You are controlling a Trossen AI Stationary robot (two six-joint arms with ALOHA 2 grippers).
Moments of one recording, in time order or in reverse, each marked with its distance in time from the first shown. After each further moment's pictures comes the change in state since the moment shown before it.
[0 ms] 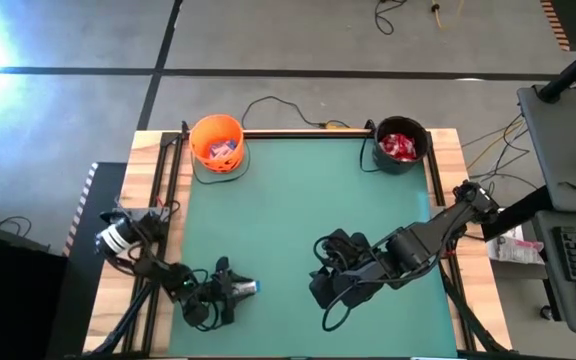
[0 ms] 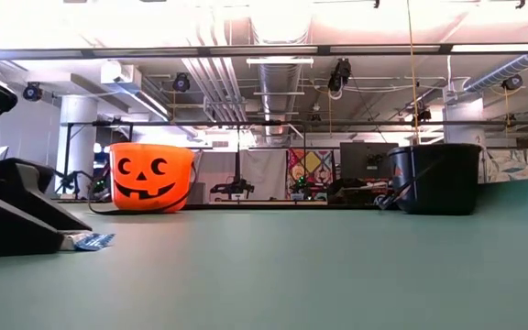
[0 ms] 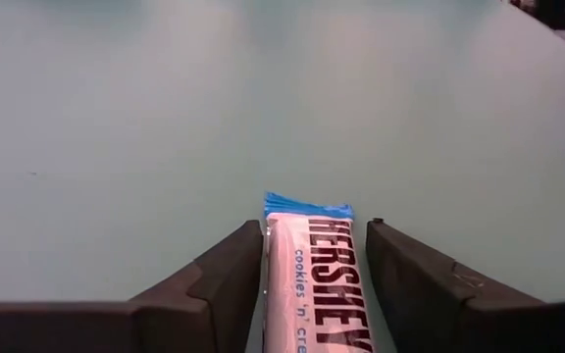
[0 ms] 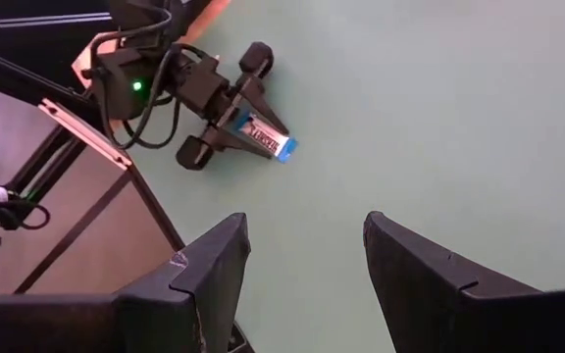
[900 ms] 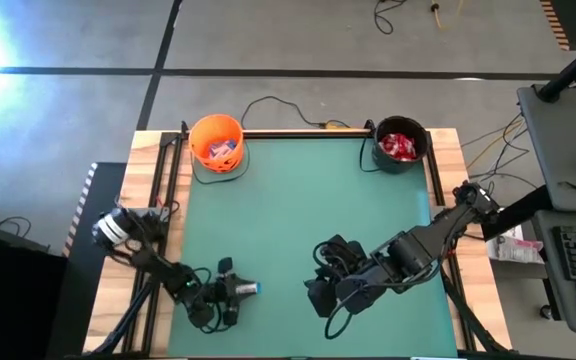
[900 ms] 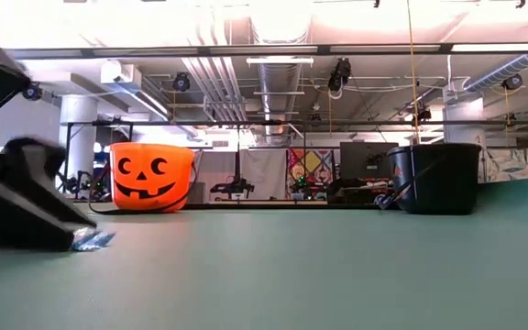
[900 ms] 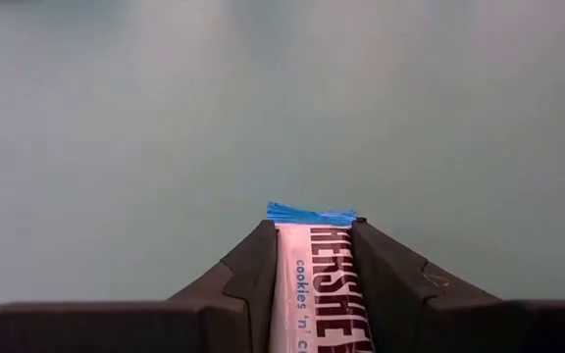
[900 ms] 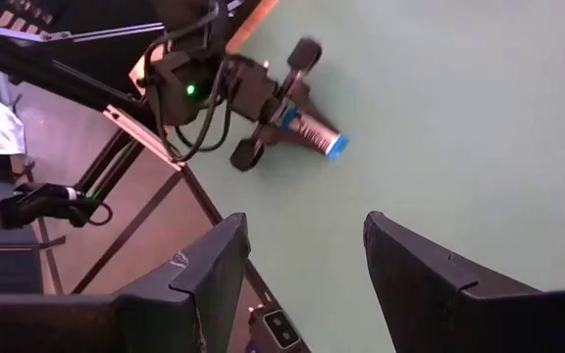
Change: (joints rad) left arm 0.035 -0.106 0.066 -0.140 0.044 0.105; right arm 0.020 0.000 -0.009 0.119 -0.010 0.023
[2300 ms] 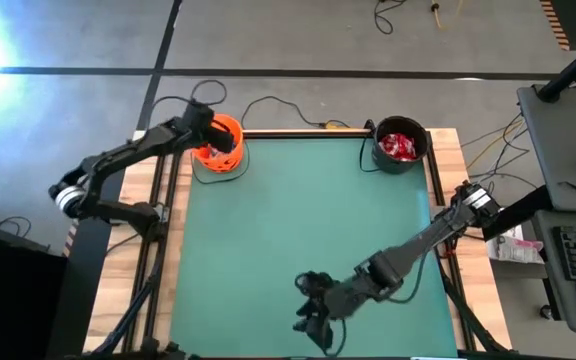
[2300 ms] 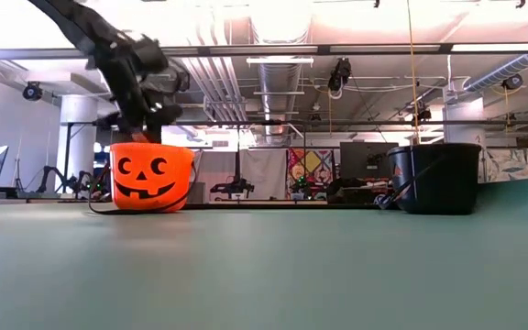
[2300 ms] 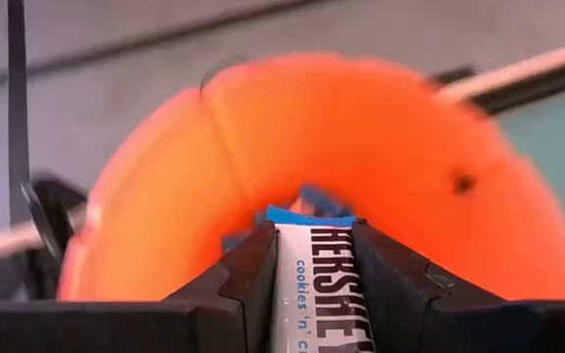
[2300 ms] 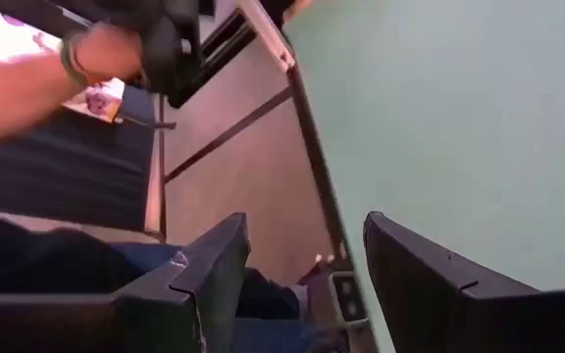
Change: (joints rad) left arm 1.726 -0.661 0.350 -1.106 0.637 0.316; right arm -0.011 -0.008 -0.465 0.749 -0.312 -0.265
